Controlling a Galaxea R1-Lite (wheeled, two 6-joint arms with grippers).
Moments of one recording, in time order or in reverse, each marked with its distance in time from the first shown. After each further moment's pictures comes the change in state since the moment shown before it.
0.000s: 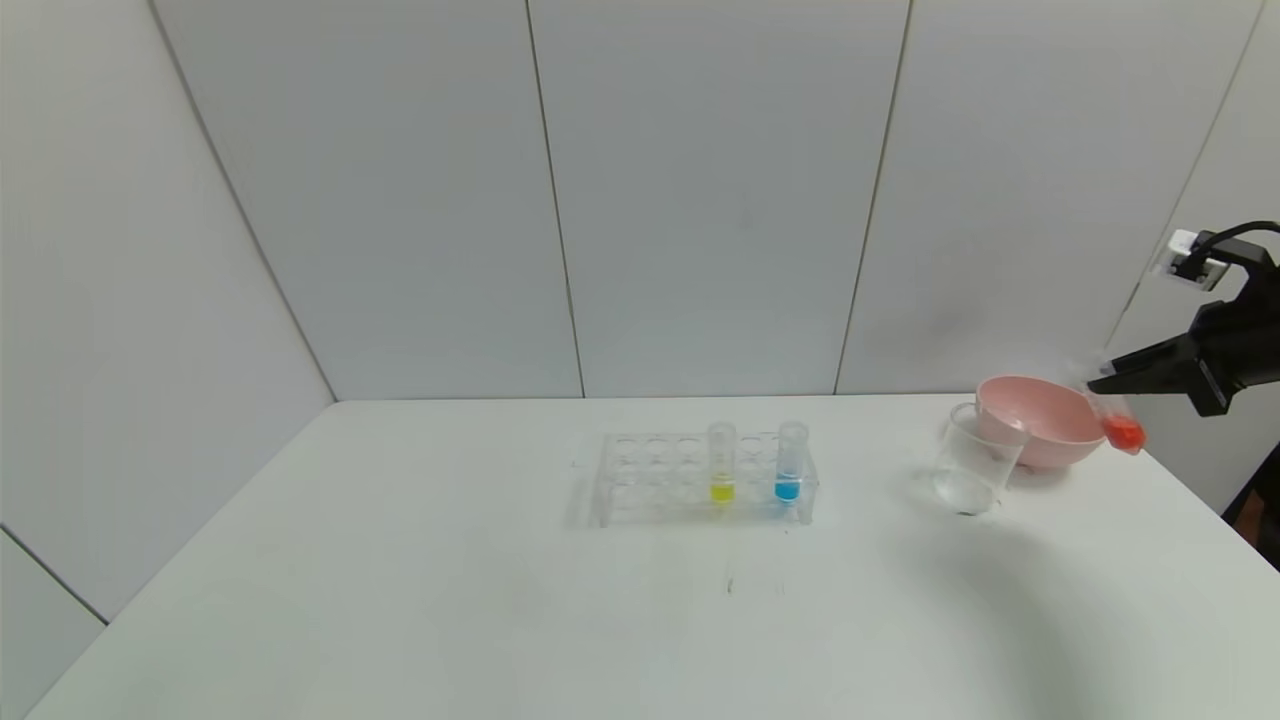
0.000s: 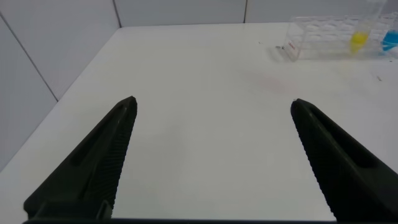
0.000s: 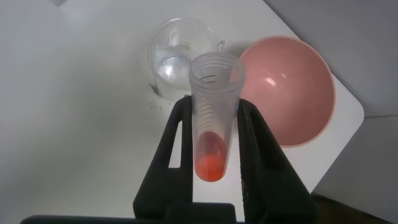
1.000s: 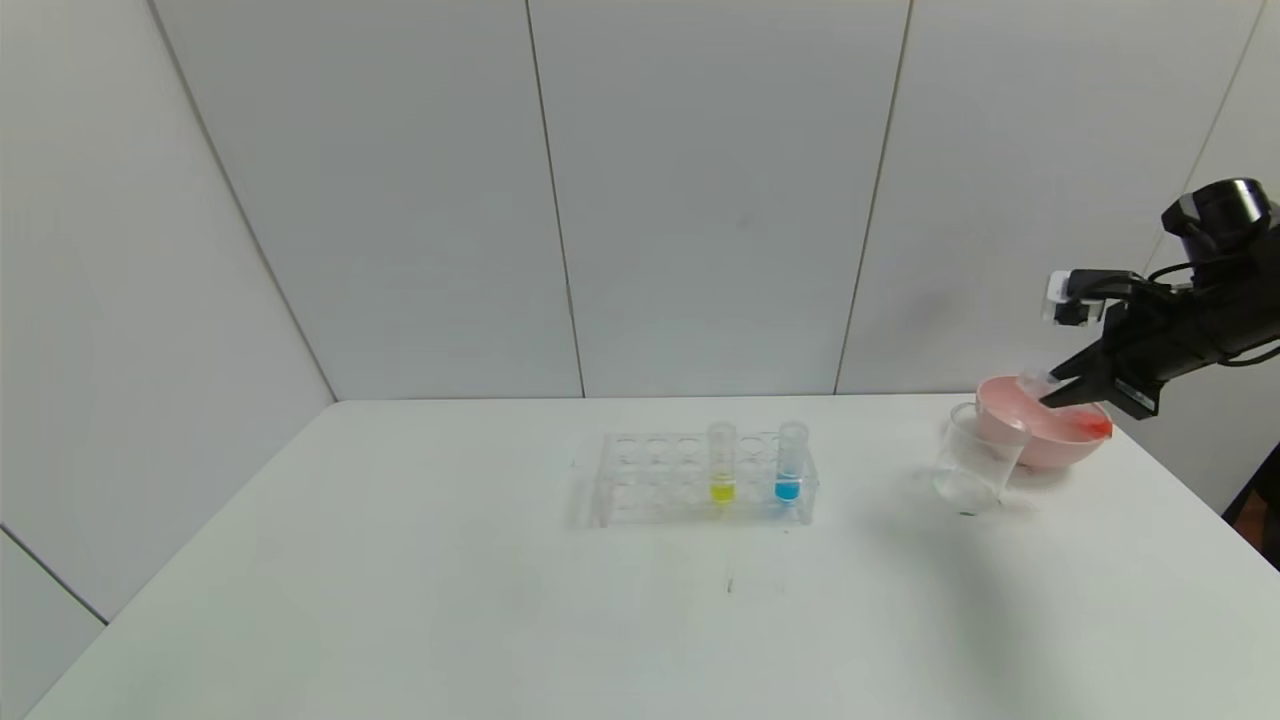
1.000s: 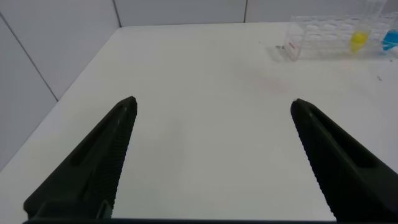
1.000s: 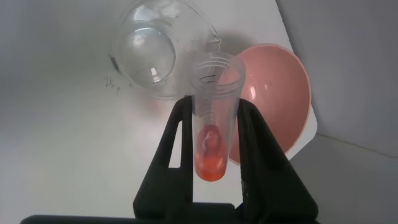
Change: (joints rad) left arm 0.000 0.000 0.000 0.000 0.000 0.000; right arm 0.145 0.156 -0.215 0.103 -0.293 -0.252
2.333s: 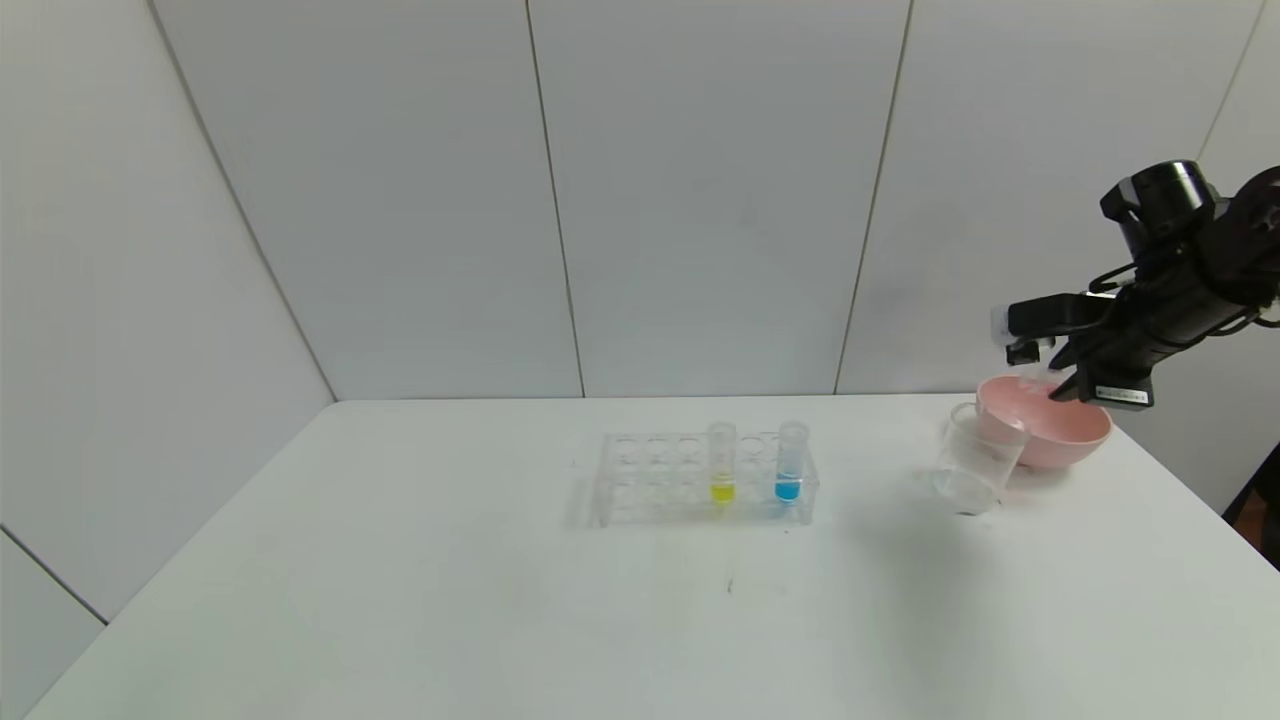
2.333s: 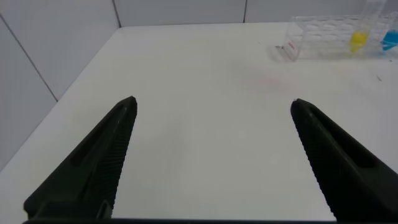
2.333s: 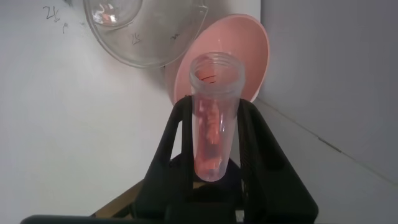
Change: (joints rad) left arm 0.000 0.000 0.000 0.000 0.000 0.000; right arm 0.128 -0.020 0.000 -0.023 -0.391 -0.216
